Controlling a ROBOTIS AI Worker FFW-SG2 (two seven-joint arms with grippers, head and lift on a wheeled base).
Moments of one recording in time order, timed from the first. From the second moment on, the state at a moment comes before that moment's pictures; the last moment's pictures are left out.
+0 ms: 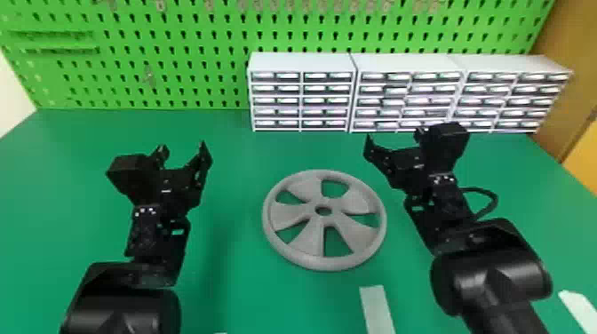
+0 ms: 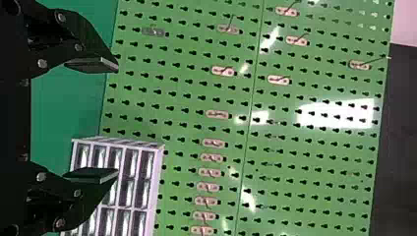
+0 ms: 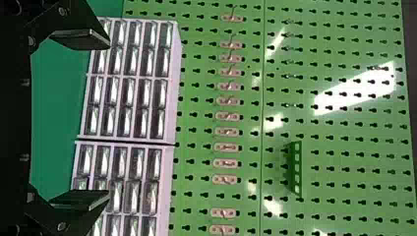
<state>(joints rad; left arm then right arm) -0.04 0.06 -0.05 -1.58 0.16 -0.13 0.09 -0.23 -0.13 0.19 -1.48 -0.13 0.01 -0.04</state>
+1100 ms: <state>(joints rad) -0.11 0.06 -0.07 -1.54 0.15 -0.13 0.04 -0.25 -0.14 0.16 -1.48 -0.16 -0.03 -0.04</state>
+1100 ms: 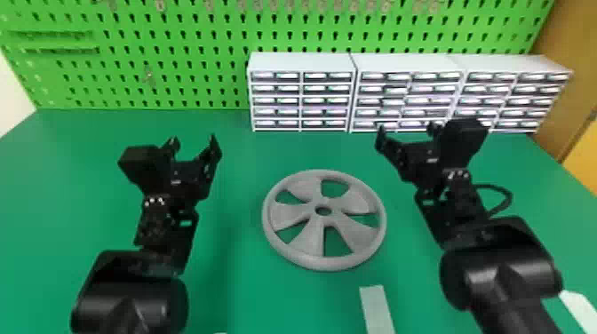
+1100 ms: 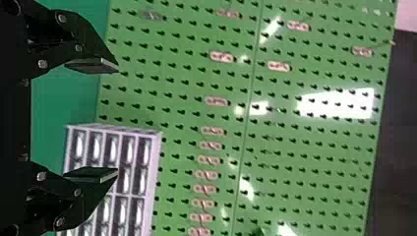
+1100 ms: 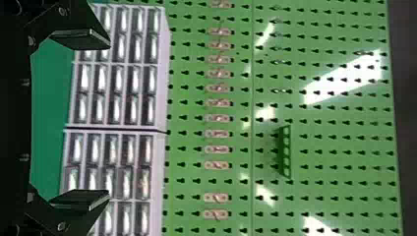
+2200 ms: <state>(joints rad) -0.82 0.12 -0.09 -1.52 0.00 -0.37 0.00 -0.87 -0.17 0.20 -1.51 -0.18 -0.24 -0.04</state>
